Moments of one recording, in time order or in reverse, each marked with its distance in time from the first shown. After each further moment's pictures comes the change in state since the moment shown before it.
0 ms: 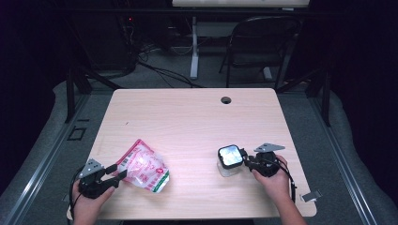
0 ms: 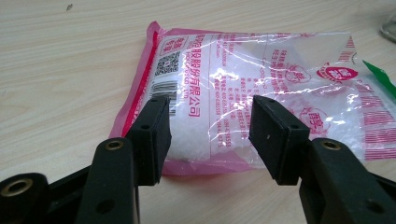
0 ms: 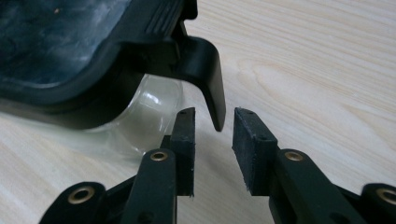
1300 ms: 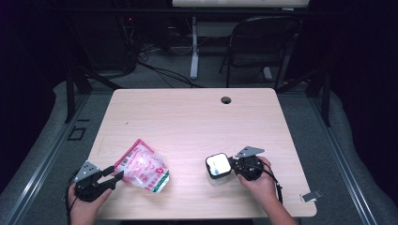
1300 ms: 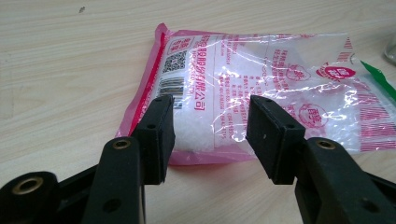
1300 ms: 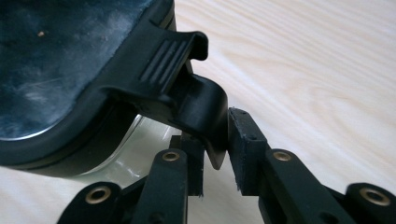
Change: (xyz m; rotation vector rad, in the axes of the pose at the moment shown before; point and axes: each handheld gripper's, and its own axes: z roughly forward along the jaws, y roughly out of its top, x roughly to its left) left arm 0.000 -0.005 -0.009 -0.022 0.014 -0.012; right arm 0.053 0.013 0.011 0.034 0.023 -0.143
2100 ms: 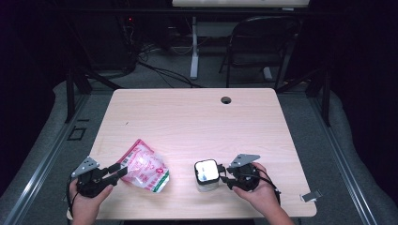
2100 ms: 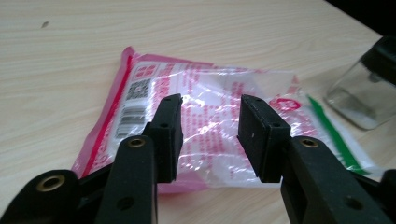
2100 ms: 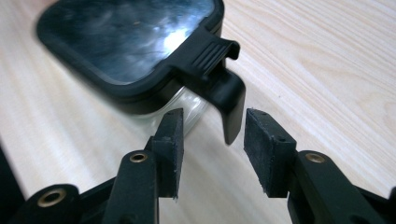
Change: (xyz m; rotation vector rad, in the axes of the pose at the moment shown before) left arm -0.009 0.021 -0.003 -0.049 -0.122 -0.056; right arm 0.032 0.004 -0.028 0.030 0.148 -0.094
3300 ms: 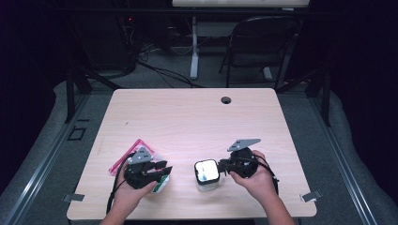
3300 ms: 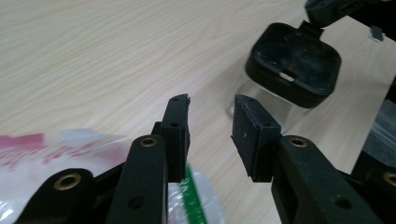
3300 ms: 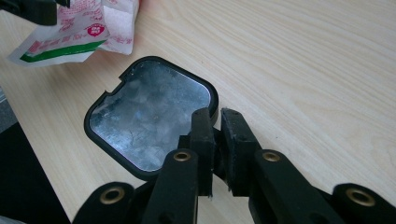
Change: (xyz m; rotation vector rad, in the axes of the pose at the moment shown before) left arm -0.106 0.047 0.073 0.174 -0.193 0.222; right arm -0.005 0.045 -0.016 -0.029 0.043 0.096
